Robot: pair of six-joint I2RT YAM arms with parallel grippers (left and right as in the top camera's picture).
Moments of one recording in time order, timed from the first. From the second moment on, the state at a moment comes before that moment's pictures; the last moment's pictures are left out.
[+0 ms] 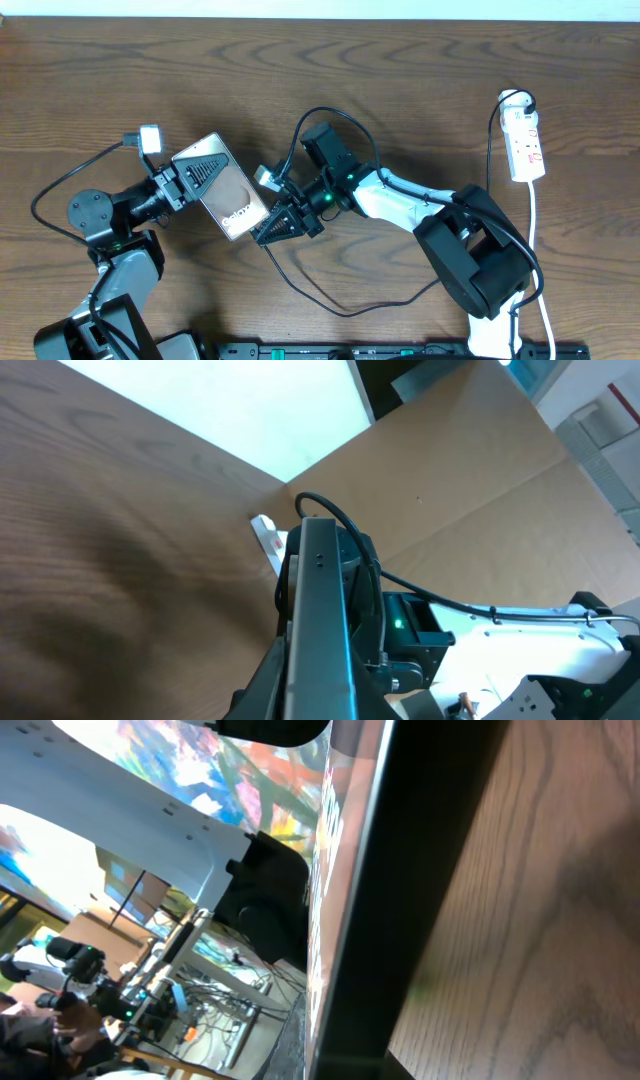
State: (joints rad) left arm 0.39 1.39 0.41 1.24 1.42 -1.23; right arm 0.70 2.04 1.18 0.03 -1.50 -0.05
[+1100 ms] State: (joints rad) left arm 0.39 1.39 0.43 1.25 1.37 -1.20; right arm 0.66 2.06 1.17 0.38 -1.51 0.20
